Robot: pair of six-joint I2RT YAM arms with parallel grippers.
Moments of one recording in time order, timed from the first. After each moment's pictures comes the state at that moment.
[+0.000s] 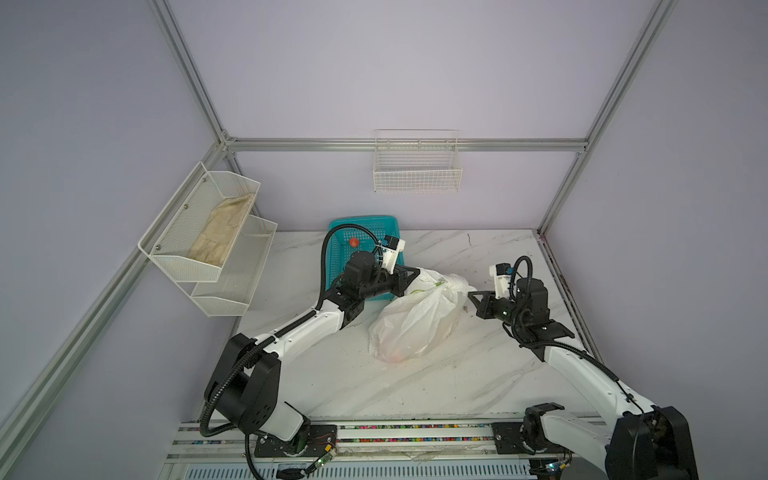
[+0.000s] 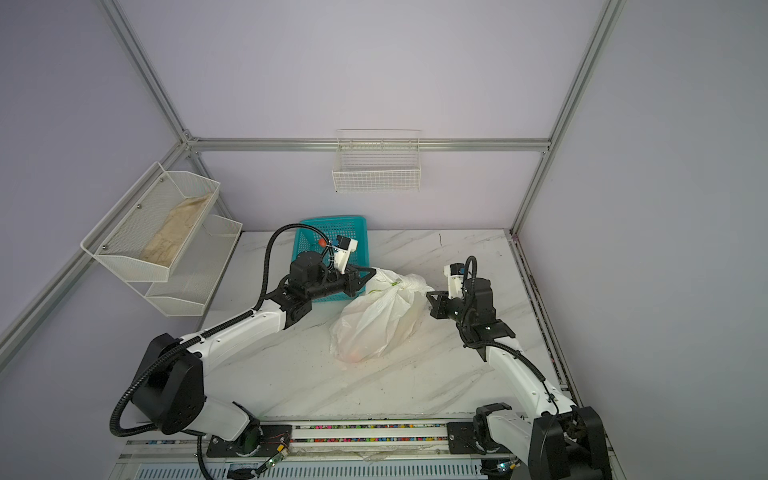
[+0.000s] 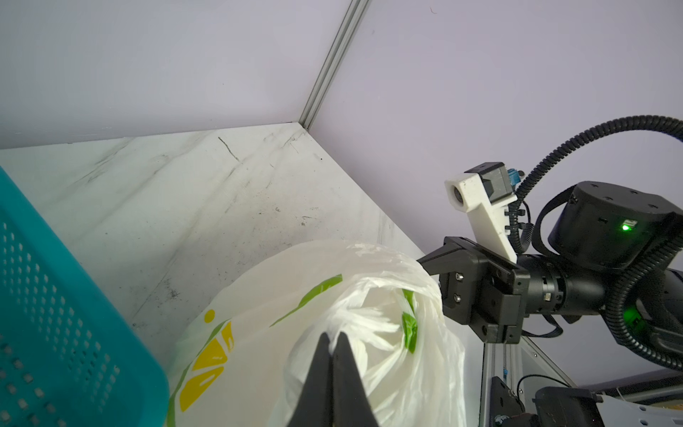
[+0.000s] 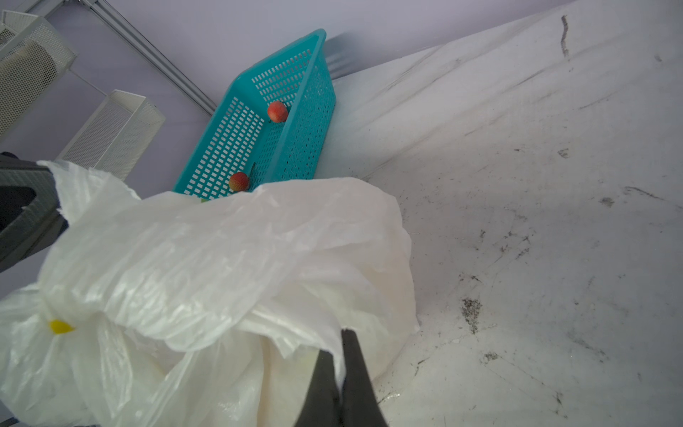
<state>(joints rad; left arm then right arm) -0.55 1.50 1.04 0.22 0.45 -0.39 0.20 1.08 0.62 -0.02 -0.43 0.37</state>
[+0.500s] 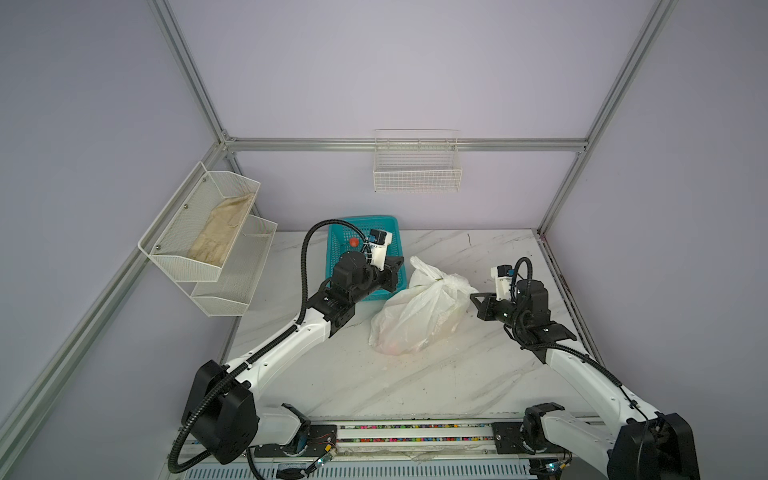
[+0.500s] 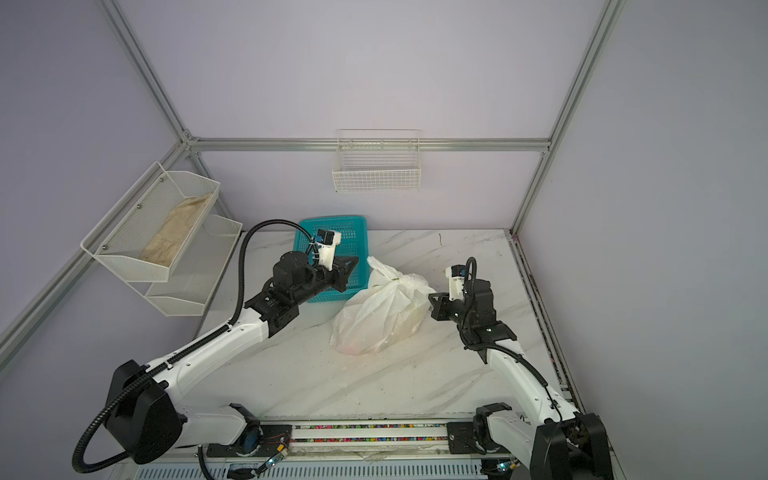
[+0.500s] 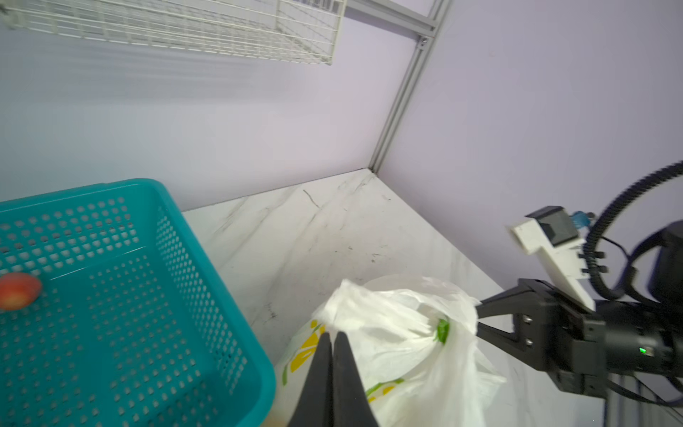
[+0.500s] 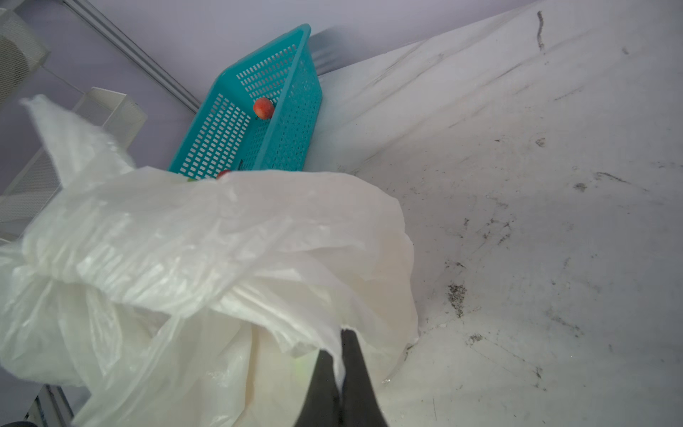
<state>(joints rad) -0.56 1.34 1.04 0.09 0.11 -0.23 0.21 1.06 0.62 -0.09 -0.36 0.38</state>
